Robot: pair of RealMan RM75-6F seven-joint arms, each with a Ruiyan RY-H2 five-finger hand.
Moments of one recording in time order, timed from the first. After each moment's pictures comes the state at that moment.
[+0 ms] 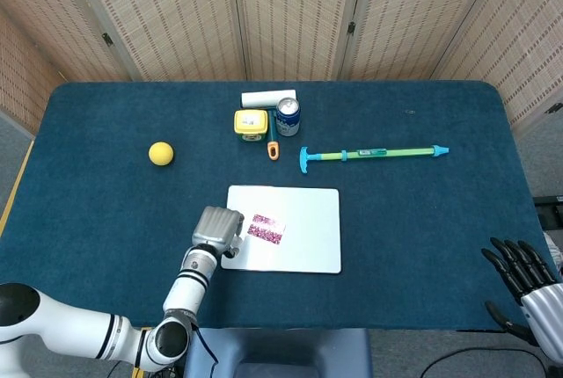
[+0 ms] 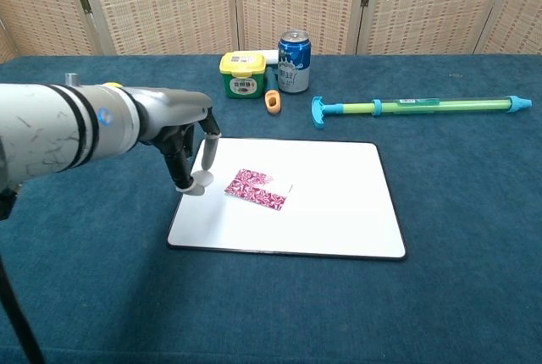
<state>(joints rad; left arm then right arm) -1.05 -1.62 -0.29 -1.88 0.25 1.29 1.05 -0.04 -1.00 -0.10 -1.46 -1.86 1.75 0.21</state>
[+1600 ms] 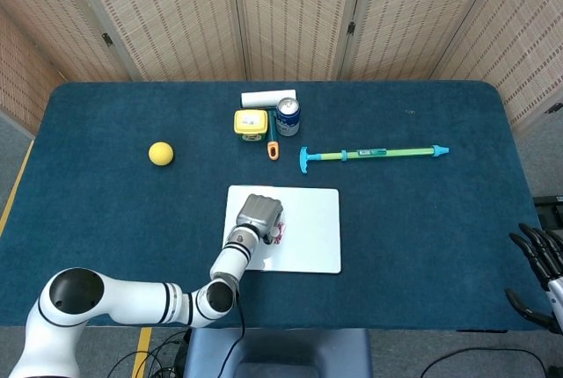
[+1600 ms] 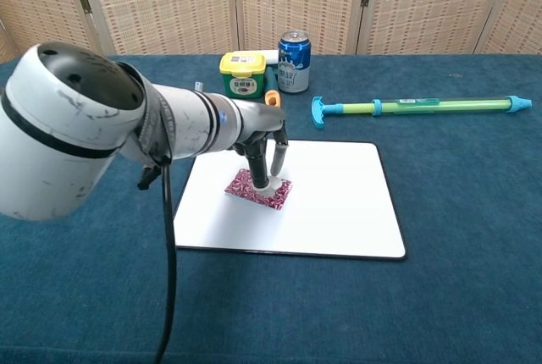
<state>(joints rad) -1.31 -1.77 -0.31 -1.42 0.08 0.94 0.99 -0.03 -0.97 -0.07 -1.45 -1.75 1.72 0.33</state>
